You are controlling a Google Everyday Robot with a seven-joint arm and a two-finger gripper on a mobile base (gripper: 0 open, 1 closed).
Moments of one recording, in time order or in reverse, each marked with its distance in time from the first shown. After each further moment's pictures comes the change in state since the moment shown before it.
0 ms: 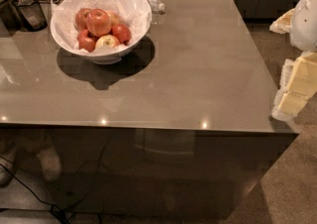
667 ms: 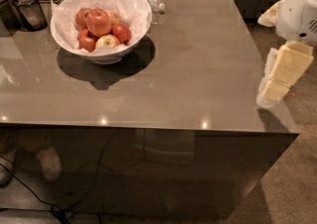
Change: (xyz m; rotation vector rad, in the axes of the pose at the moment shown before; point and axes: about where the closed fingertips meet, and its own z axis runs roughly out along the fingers) arm -0.021 -0.017 0.004 0.000 -0.052 0.008
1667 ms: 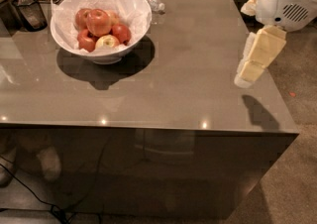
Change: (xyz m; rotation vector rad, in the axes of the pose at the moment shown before) arm -0.035 -0.035 0.016 0.001 -0.093 -0.001
